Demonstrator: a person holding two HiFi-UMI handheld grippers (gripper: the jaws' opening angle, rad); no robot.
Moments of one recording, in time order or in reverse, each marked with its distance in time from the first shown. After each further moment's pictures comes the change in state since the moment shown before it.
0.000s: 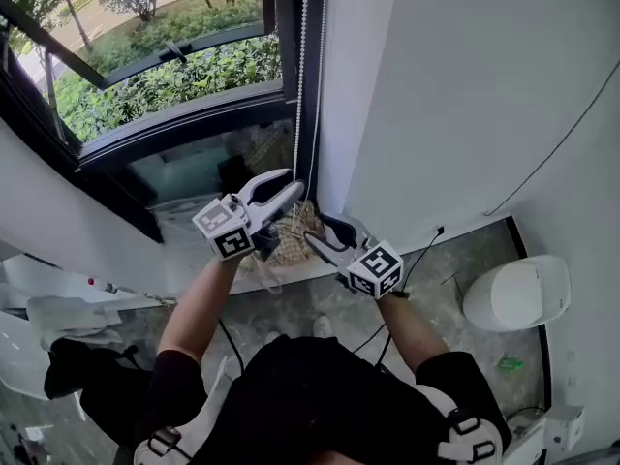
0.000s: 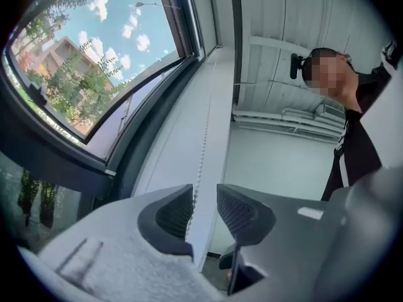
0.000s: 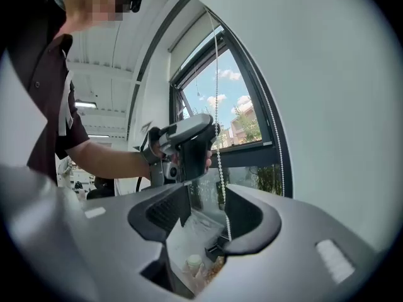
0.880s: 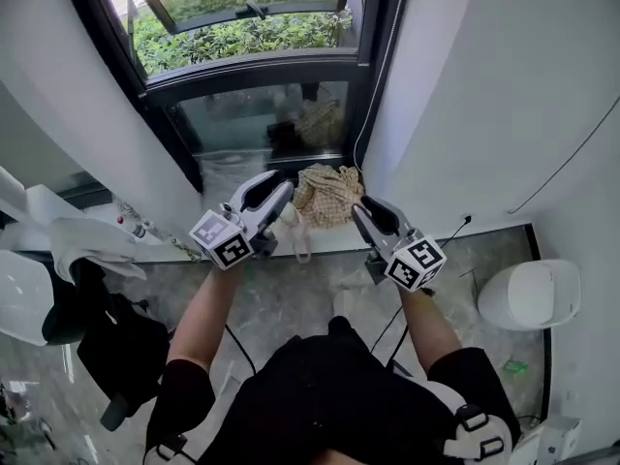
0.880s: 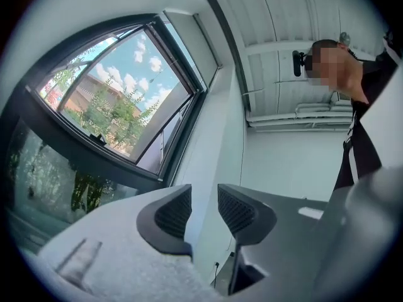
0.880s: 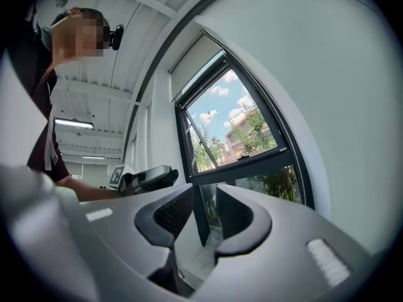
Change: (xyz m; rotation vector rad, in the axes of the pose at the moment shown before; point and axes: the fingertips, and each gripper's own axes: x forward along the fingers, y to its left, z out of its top) left arm -0.215 -0.069 0.014 0.060 -0.087 0.281; right arm -0.030 0.118 0.021 0.116 -0.173 -0.031
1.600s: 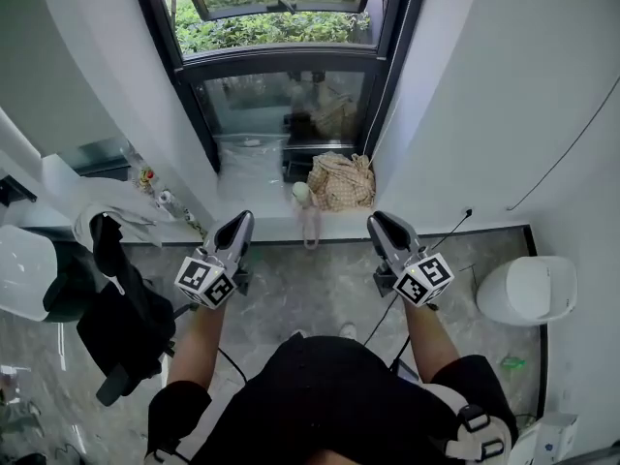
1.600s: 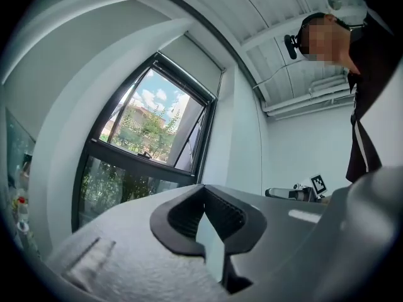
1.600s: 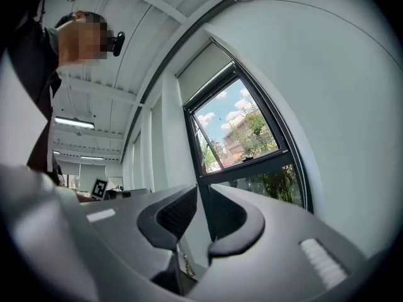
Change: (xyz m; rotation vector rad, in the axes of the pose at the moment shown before) left arm -0.201 -0.049 -0.003 0.115 0.020 0.319; right arm -0.070 0.101 -0.007 -0.008 -0.021 -0.033
